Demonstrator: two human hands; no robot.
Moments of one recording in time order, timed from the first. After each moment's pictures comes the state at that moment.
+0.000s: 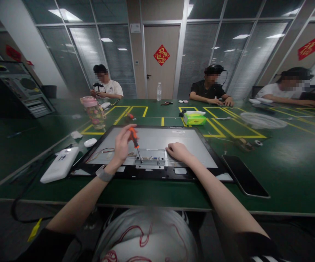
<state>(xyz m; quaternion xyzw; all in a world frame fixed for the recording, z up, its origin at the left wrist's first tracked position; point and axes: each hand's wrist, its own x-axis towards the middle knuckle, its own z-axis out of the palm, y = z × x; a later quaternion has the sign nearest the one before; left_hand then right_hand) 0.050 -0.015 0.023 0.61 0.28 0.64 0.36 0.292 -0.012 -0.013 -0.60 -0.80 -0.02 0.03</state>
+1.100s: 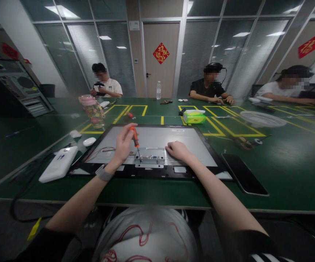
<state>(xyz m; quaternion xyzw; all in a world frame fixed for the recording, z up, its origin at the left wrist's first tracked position) 0.052 -0.018 0.022 0.66 0.30 0.62 0.30 0.293 -0.012 -0.013 -0.60 -0.80 -0.02 0.04</state>
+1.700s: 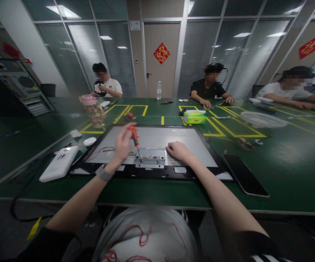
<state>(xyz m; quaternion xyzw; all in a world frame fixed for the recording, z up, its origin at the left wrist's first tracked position) 0.050 -0.014 0.020 0.65 0.30 0.63 0.29 0.292 -0.012 -0.012 -0.60 -0.80 -0.02 0.03</state>
